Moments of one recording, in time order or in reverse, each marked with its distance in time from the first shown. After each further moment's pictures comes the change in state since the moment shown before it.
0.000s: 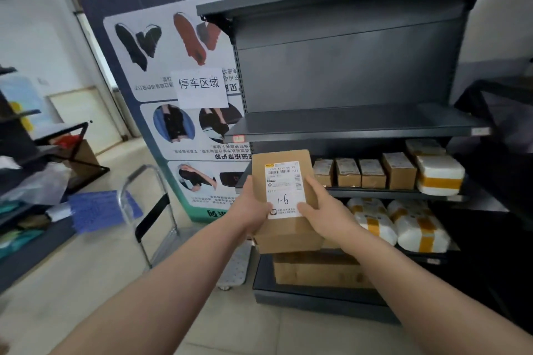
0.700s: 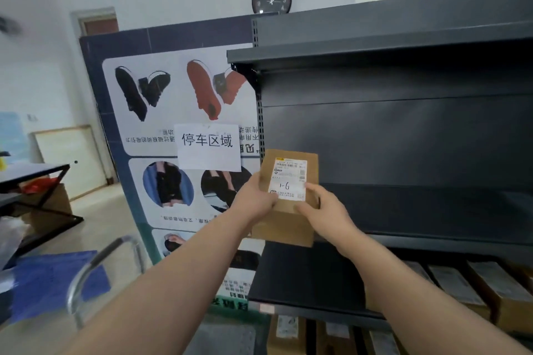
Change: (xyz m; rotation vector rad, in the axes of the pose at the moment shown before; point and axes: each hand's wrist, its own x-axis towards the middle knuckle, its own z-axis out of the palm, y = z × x) left_hand 0.336 0.065 -0.140 -0.163 0.117 0.312; right_hand 0.341 -0.117 0.045 0.141 0.172 -0.141
